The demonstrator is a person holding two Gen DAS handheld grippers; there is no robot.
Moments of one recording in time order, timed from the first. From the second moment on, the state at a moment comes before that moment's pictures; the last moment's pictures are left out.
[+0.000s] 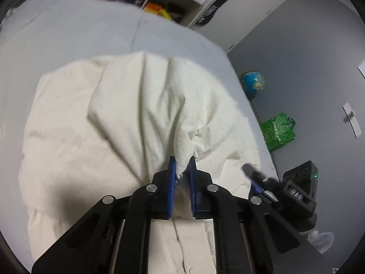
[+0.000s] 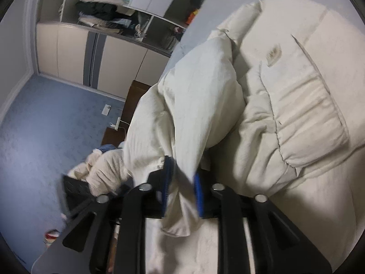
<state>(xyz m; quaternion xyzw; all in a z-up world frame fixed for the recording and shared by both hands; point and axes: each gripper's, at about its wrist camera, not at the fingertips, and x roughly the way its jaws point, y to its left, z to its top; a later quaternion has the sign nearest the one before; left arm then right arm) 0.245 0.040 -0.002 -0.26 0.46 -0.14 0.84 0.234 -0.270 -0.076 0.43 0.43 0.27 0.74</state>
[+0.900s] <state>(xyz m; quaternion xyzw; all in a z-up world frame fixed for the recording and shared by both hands) 0.218 0.016 -0.039 -0.31 0.48 -0.16 0.81 0.225 -0.341 -0.054 0.43 0.40 0.21 0.78</state>
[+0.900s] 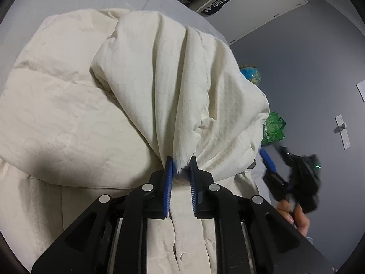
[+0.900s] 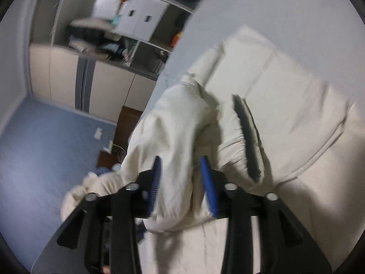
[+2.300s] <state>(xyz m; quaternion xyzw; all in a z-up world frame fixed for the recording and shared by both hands) 0.161 -0.002 -0.019 -0.24 0.51 -0.14 0.81 0.182 -0.309 -0.051 0.28 0.45 0.26 0.80</state>
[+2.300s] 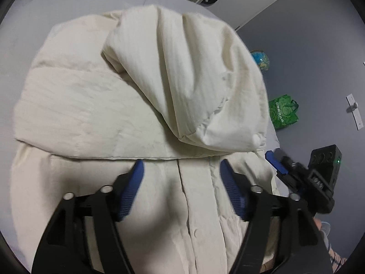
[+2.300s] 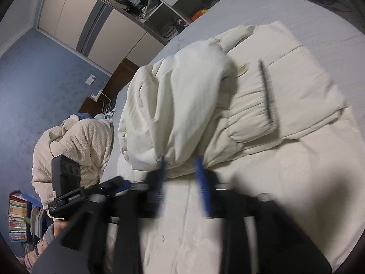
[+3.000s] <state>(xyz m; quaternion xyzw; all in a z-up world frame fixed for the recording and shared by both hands) 0.060 0.127 -0.029 -0.29 0.57 0.03 0.77 0.150 -0.439 -0.024 0.22 0.56 0.16 0.79</state>
